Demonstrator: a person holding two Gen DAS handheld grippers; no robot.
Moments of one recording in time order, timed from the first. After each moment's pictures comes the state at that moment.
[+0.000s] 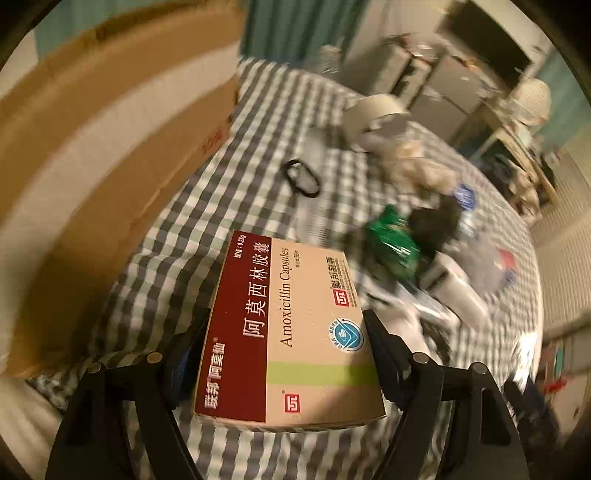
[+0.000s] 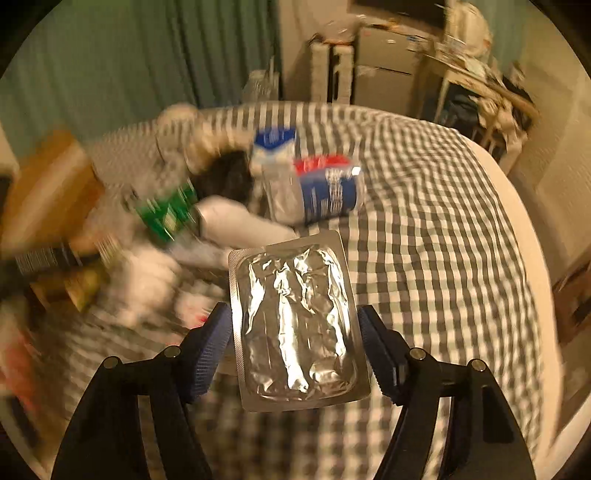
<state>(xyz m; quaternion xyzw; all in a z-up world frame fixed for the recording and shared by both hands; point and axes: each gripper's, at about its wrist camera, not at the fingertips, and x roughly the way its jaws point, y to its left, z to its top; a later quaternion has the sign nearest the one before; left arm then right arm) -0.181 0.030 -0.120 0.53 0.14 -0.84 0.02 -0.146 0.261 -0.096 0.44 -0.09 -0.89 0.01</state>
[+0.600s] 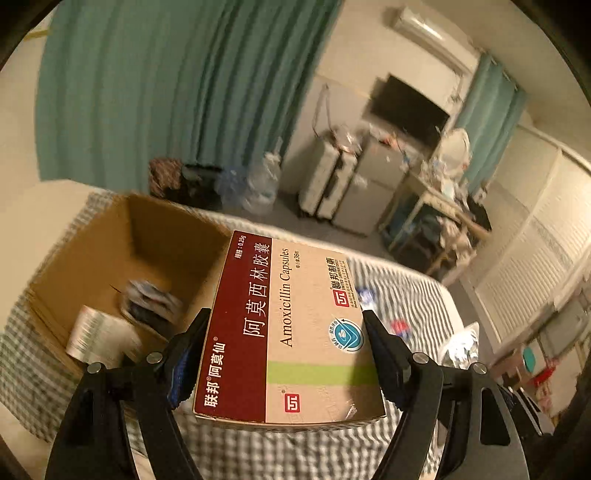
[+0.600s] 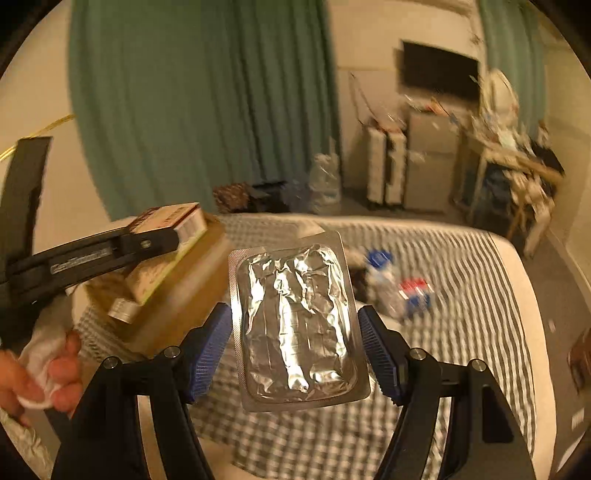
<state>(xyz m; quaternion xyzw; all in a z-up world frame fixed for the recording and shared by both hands) -0.128 -0.047 0.075 0.34 0.14 -0.93 -0.05 -0.102 0.104 0.057 0.32 -0.02 -0.94 0.11</state>
